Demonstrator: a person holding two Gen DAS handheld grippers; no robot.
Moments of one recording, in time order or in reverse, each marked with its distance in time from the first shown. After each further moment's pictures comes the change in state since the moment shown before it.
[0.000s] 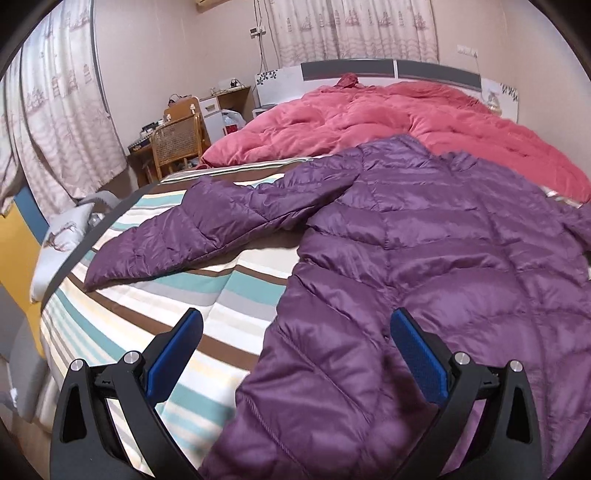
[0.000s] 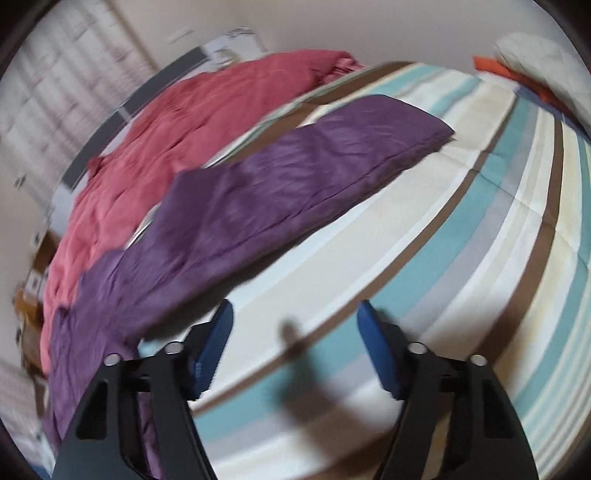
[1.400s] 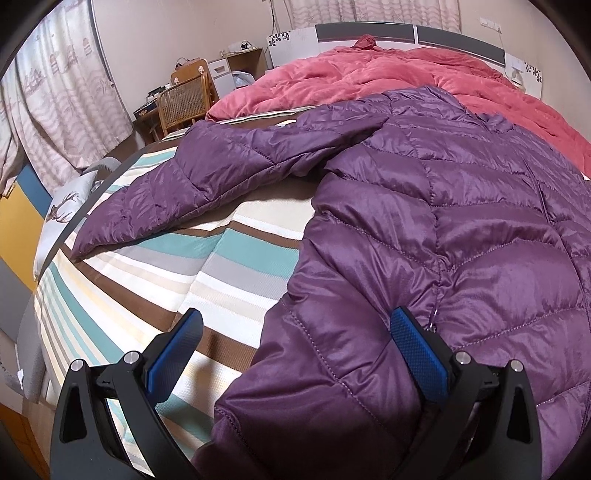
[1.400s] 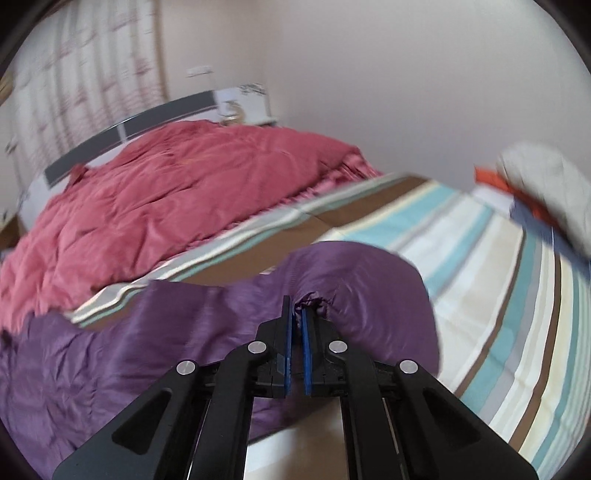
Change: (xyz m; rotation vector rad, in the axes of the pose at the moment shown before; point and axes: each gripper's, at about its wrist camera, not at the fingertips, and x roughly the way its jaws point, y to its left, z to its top) left arm 0.055 0.001 -0.008 -0.031 0.153 0.038; right arm 0.016 0.054 0.069 -0.264 -0.337 -0.155
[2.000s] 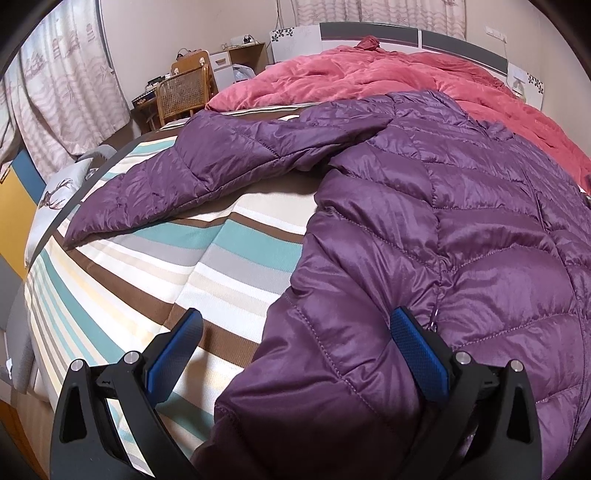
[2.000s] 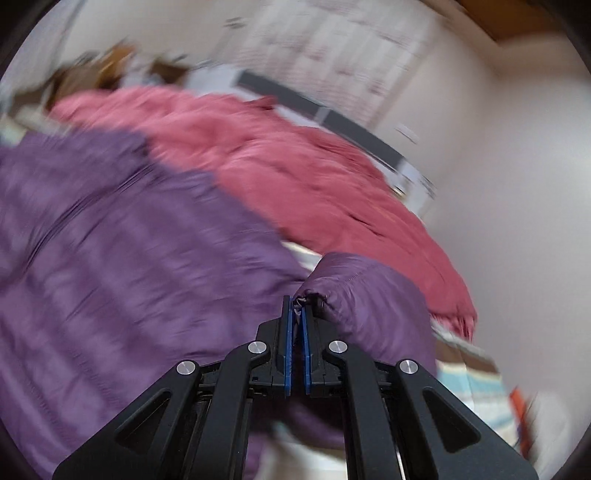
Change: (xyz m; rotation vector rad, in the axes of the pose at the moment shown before) left arm 0.001 0.009 -0.001 -0.041 0.015 -0.042; right arm -0.095 0.218 -0.115 -0.907 -0.210 0.235
